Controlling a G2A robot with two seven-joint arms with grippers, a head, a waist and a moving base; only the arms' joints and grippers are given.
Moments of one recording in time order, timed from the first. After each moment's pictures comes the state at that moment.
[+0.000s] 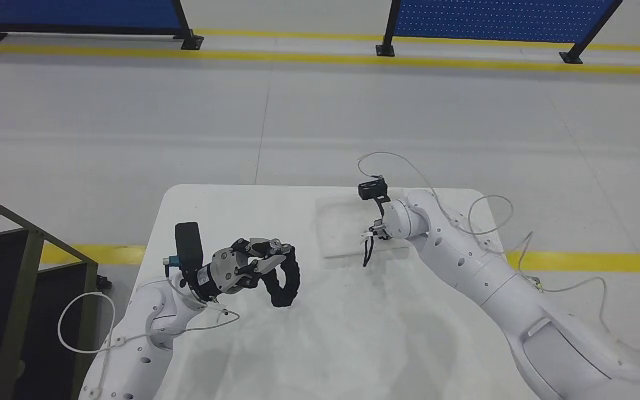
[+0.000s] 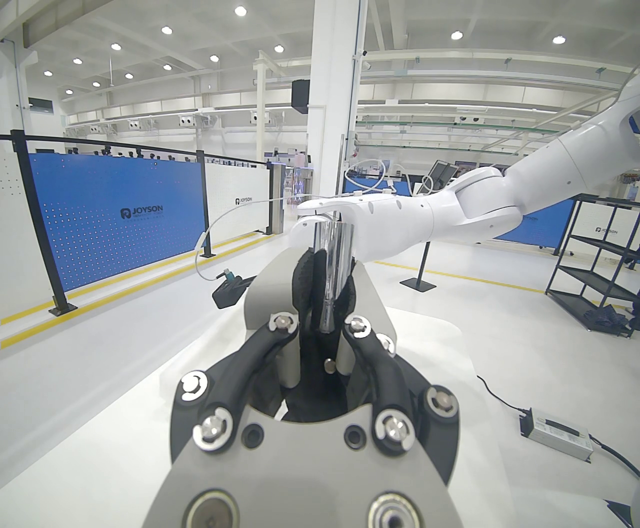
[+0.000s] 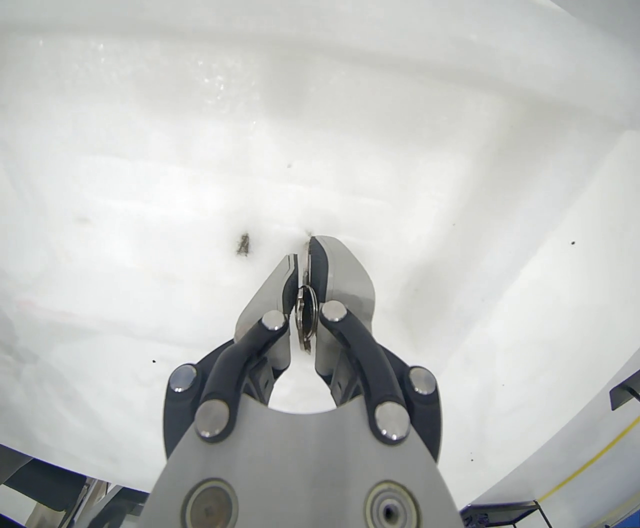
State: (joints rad) left arm 1.20 -1.17 -1.26 -1.55 1.10 -1.01 0.37; right arm -0.47 -1.15 0.57 -1.06 -0.65 0.29 1.06
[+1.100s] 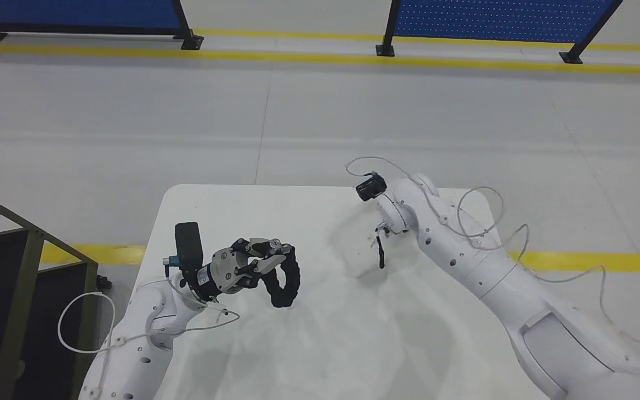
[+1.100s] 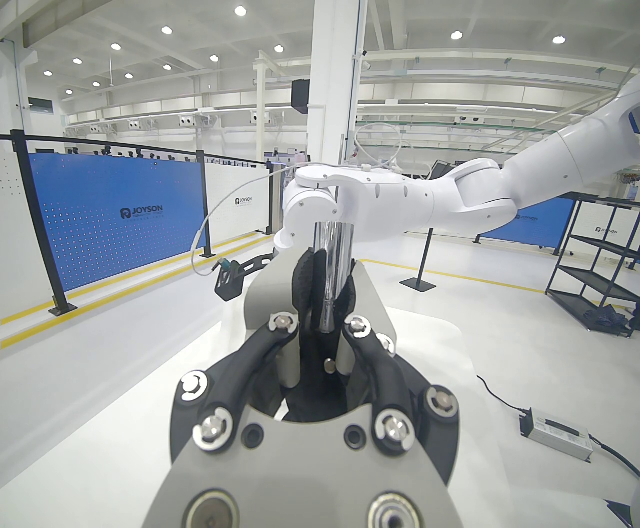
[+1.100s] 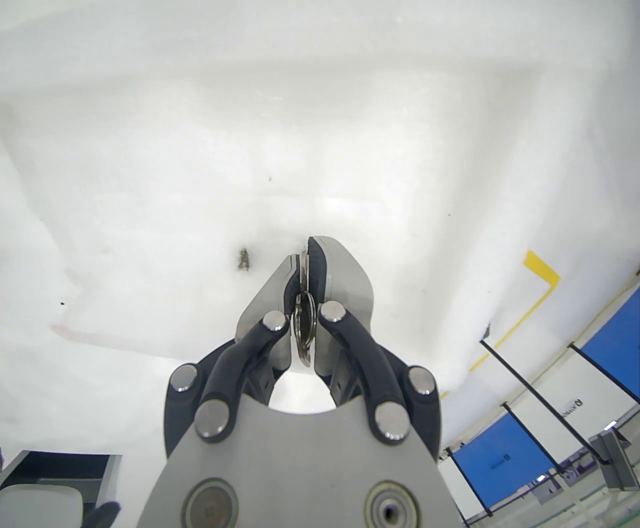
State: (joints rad) left arm 1.20 -1.17 -1.26 -1.55 1.10 -1.01 0.37; right arm -0.42 -1.16 0.56 -1.17 -0.99 0.17 1.41
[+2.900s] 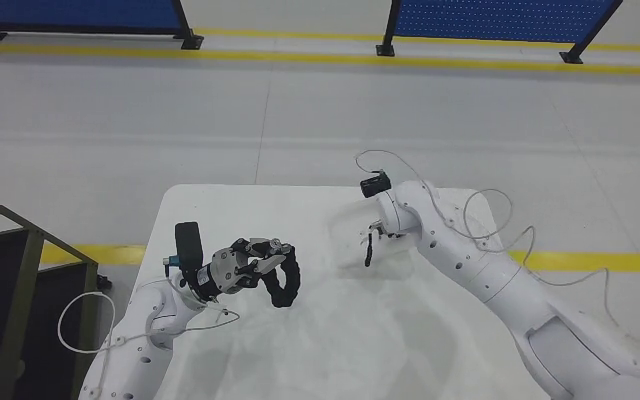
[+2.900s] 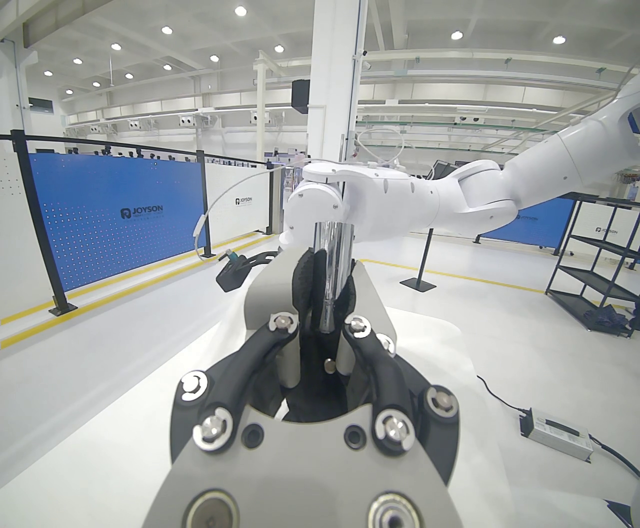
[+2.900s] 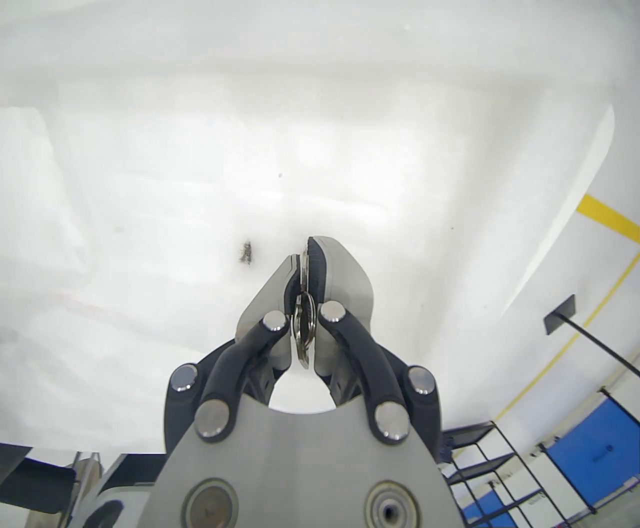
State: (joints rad) left arm 1.20 -1.17 -1.26 -1.55 1.10 -1.01 0.37; right arm -0.43 -1.13 0.55 -1.23 -0.89 0.42 1.40
